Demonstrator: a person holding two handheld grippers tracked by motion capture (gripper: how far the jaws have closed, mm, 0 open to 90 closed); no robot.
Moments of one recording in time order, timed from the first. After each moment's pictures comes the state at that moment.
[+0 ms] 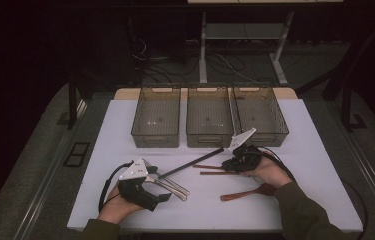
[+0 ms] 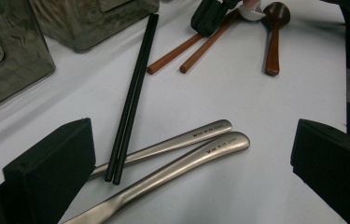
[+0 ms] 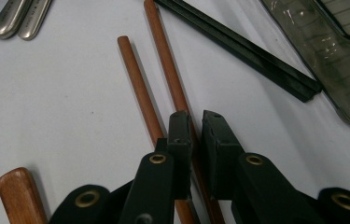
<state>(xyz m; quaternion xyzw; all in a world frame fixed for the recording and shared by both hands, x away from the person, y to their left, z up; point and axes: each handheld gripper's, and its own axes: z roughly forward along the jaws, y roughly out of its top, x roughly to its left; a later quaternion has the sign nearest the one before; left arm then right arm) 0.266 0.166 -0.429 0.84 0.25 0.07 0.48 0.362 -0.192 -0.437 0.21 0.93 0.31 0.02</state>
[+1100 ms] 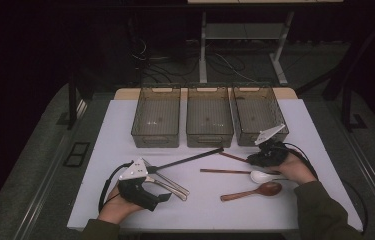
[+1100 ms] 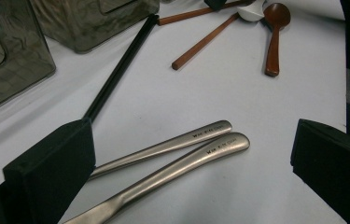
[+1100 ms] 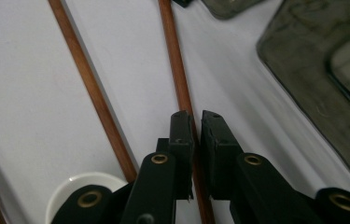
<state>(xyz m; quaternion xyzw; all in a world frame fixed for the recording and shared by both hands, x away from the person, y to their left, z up) 0.266 0.166 -0.429 0.84 0.25 0.07 0.48 0.369 -0.267 -0.434 0.29 0.91 0.29 0.06</state>
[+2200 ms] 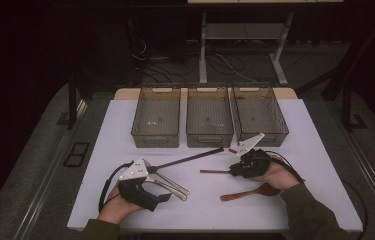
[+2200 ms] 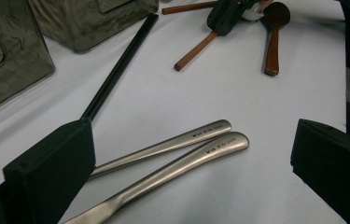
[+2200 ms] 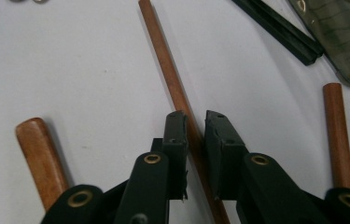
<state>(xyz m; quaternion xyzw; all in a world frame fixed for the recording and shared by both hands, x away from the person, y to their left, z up) 0.266 0.166 -0.429 0.84 0.25 0.07 0.48 0.346 -0.211 -0.437 0.19 0.93 0.30 0.03</state>
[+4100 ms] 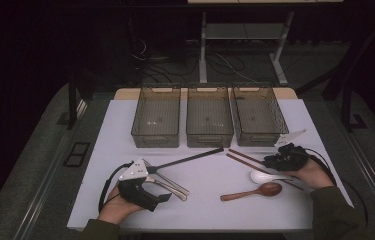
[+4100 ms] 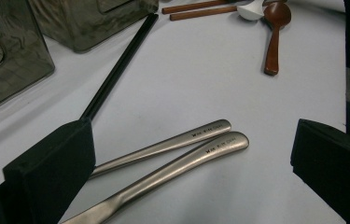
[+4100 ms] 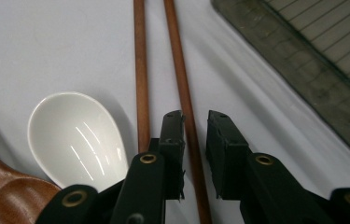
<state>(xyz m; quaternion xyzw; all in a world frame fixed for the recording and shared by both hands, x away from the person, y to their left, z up) 0.266 0.166 -0.429 0.84 0.25 0.07 0.48 0.350 -0.313 -0.436 0.32 0.90 0.30 0.08</state>
